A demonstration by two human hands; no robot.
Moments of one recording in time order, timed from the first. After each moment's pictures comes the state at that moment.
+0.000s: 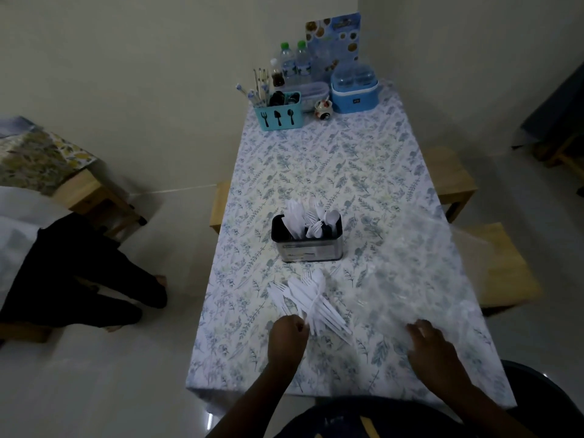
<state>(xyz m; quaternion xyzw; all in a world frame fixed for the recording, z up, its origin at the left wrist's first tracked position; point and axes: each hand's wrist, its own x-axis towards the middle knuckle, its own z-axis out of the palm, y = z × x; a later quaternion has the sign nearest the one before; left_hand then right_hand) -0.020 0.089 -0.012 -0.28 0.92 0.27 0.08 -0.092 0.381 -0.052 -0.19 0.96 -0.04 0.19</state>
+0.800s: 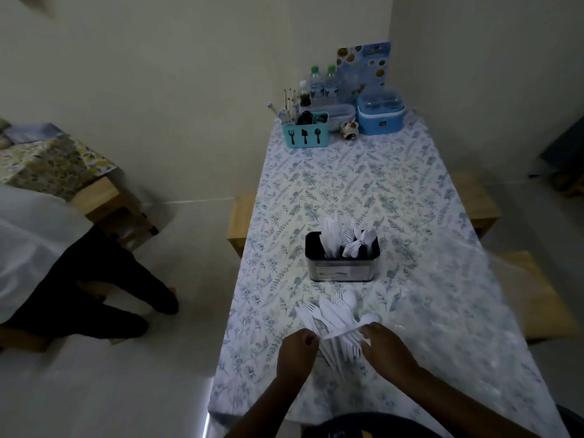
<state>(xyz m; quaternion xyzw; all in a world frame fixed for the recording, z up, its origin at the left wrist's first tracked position) -0.013 0.022 -0.033 -0.28 0.89 0.34 0.07 -0.102 0.214 -0.040 -0.24 0.92 -0.25 0.20</state>
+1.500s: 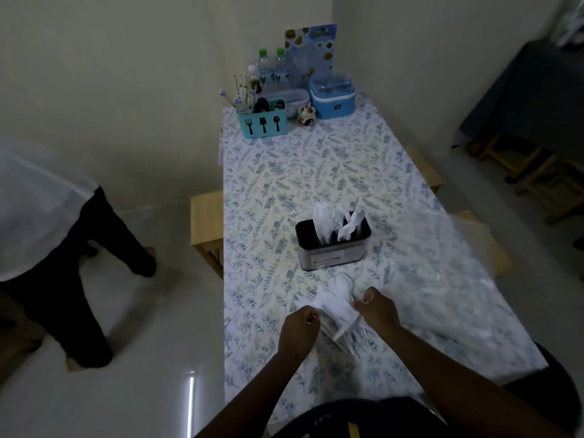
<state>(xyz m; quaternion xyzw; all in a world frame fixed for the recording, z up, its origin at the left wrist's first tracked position) -0.033 -0.033 -0.052 -0.12 0.90 0.42 0.07 -0.110 0.155 -0.036 0.13 0.91 -0.32 0.22</state>
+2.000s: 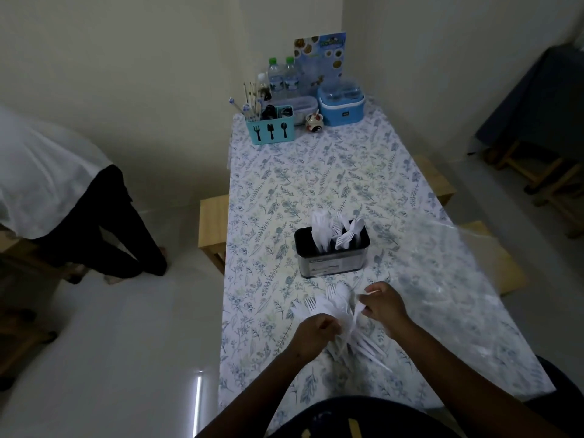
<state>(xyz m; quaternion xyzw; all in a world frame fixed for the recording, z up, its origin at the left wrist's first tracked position) -0.049 0.000 -0.029 -0.12 0.79 0.56 0.22 -0.138 0.172 -0.001 0.24 0.73 -0.60 0.22</state>
